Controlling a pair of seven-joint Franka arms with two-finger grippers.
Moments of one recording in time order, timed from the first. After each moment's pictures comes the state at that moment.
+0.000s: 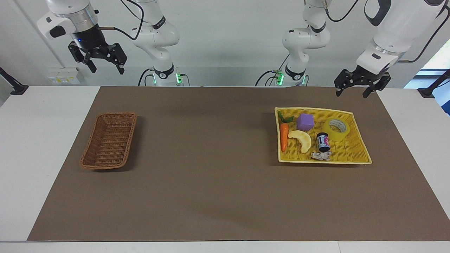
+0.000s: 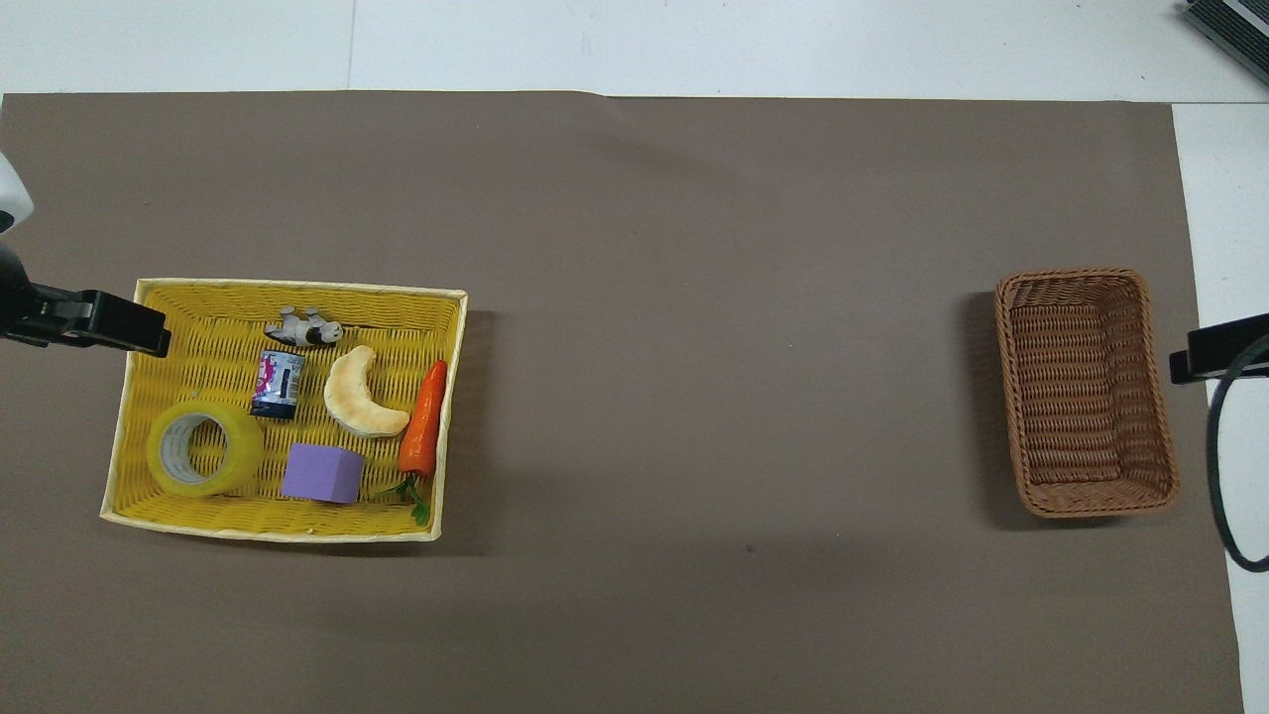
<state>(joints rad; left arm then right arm) 0.02 0.00 -0.11 -1.55 0.00 1.51 0.07 0.11 -0.05 -0.14 -1.45 -0.01 1.36 0.06</state>
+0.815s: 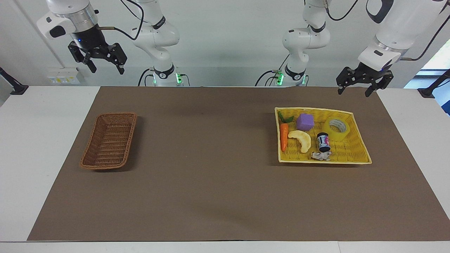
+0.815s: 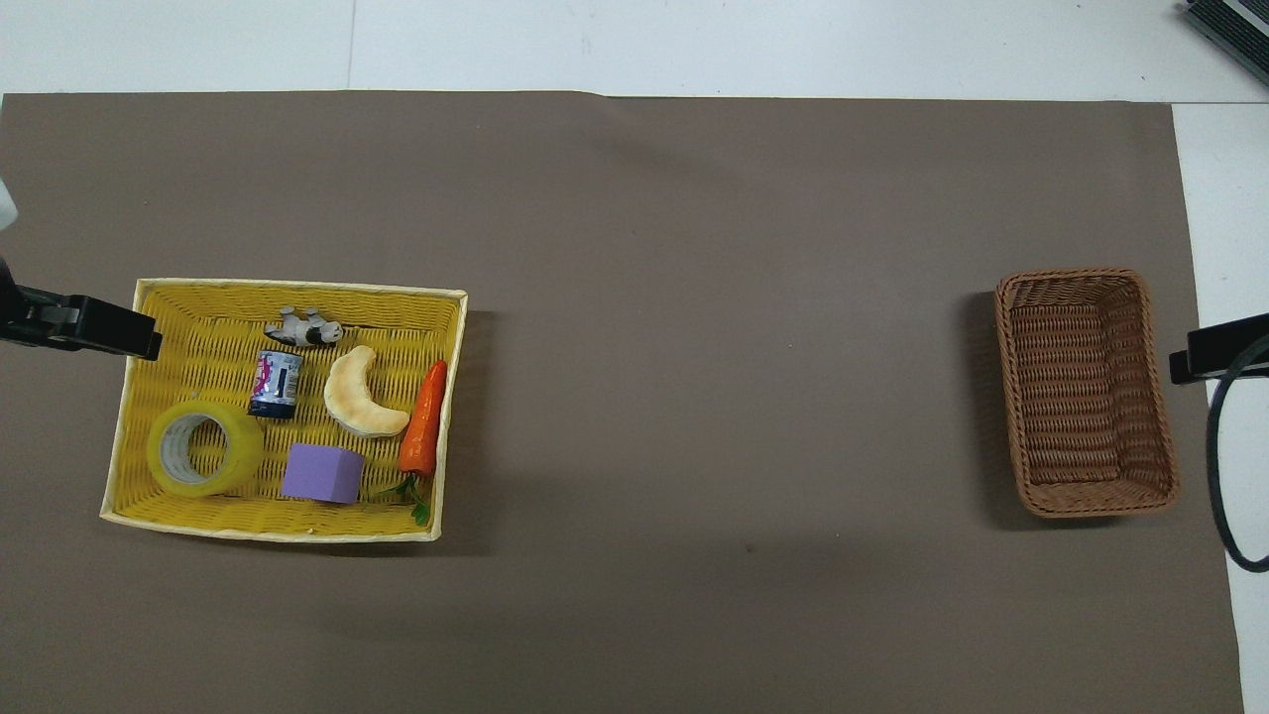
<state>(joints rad) 0.02 -0.01 -0.10 -1.55 0.00 1.51 0.10 0.11 -0.05 -0.14 -1.45 -0.01 1.36 0.06</state>
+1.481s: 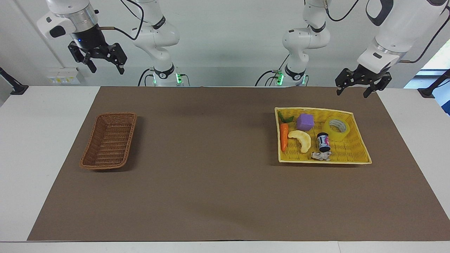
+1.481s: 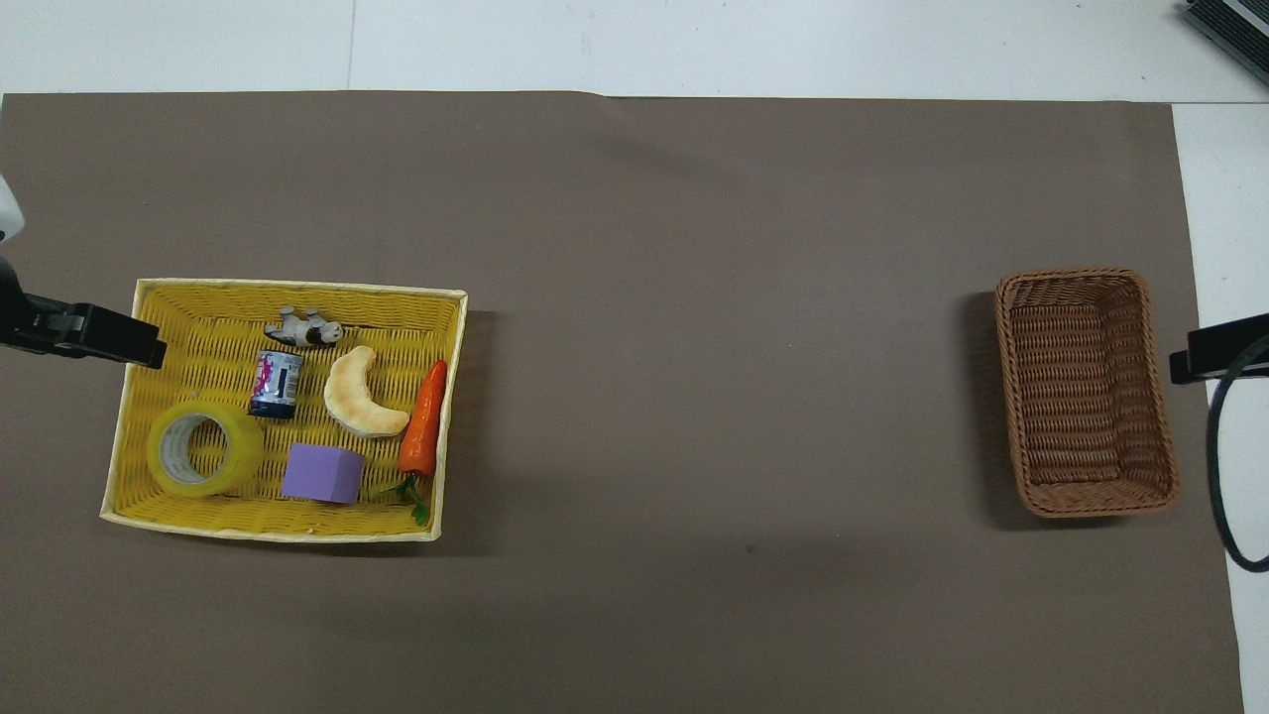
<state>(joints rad) 0.04 -0.01 -0.10 -1.58 -0.02 1.51 0.15 0.11 -0.05 -0.14 -1.45 -0.01 1.36 0.06</state>
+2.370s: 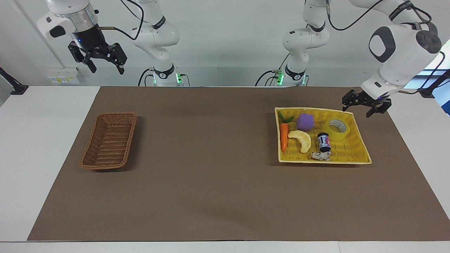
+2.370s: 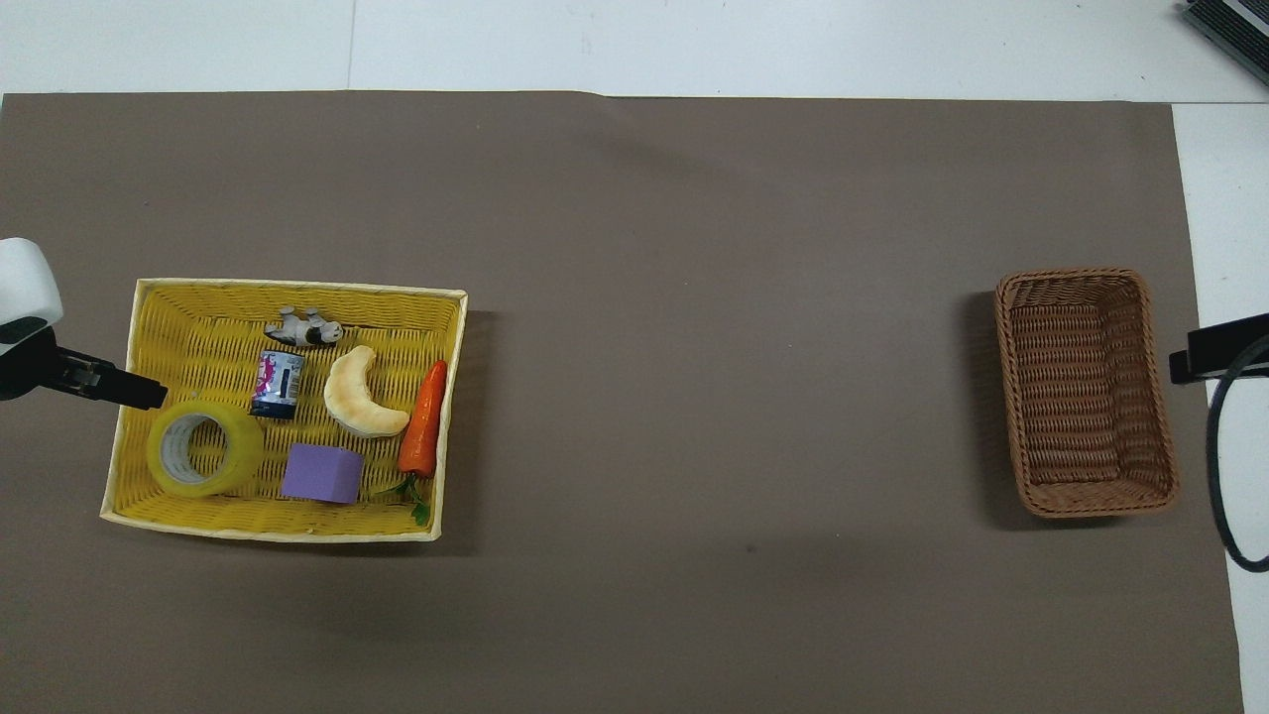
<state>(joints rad) 0.19 -0.03 -0.09 -1.95 -0.02 1.85 0.45 0.11 -0.05 -0.14 -1.45 -0.01 1.36 0.06</state>
